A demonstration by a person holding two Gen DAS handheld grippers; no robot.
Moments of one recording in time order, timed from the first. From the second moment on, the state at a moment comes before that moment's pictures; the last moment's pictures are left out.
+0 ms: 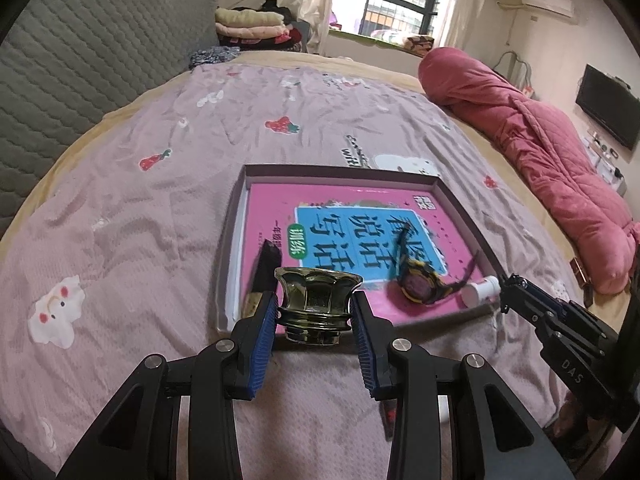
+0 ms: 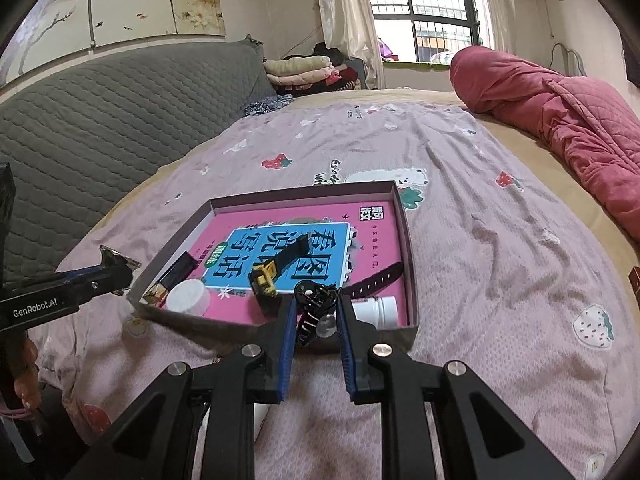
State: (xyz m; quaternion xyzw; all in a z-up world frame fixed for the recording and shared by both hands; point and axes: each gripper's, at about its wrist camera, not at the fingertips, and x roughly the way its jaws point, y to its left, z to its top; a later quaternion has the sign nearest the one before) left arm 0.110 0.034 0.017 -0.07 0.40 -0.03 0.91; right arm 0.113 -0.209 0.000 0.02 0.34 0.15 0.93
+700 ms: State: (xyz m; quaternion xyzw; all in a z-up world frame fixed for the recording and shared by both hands) left arm 0.161 0.037 -0.009 -0.08 0.40 -0.03 0.91; right arm 0.146 -0.196 -0.010 0.00 0.35 0.15 0.93
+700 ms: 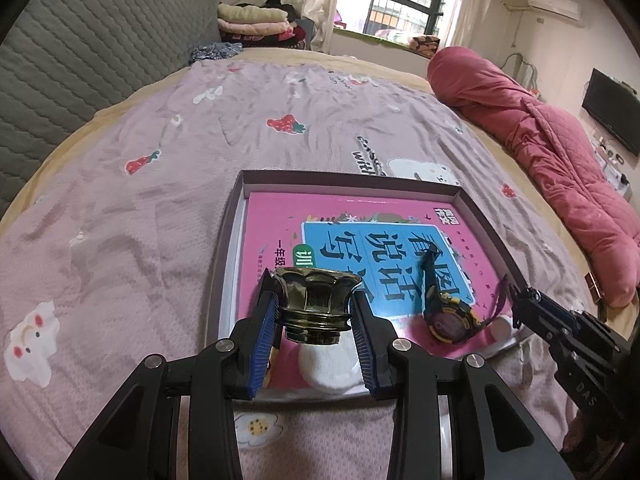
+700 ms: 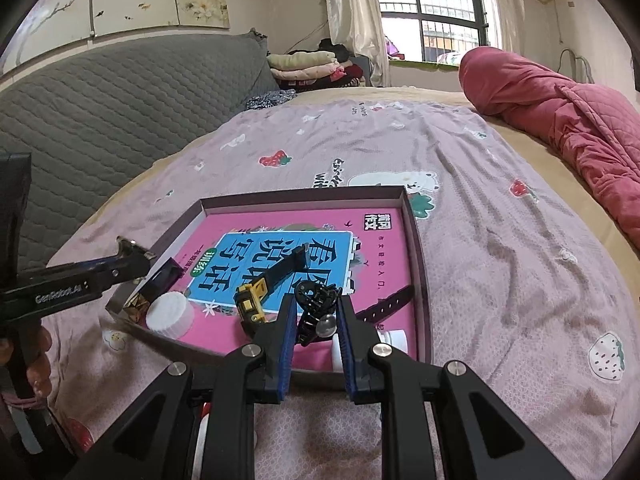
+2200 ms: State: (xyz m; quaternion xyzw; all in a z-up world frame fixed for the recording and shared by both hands) left arm 0.175 0.018 -0.036 -0.05 0.42 -0.03 0.91; right arm 0.158 -0.192 -0.031 0.00 0.38 0.16 0.91
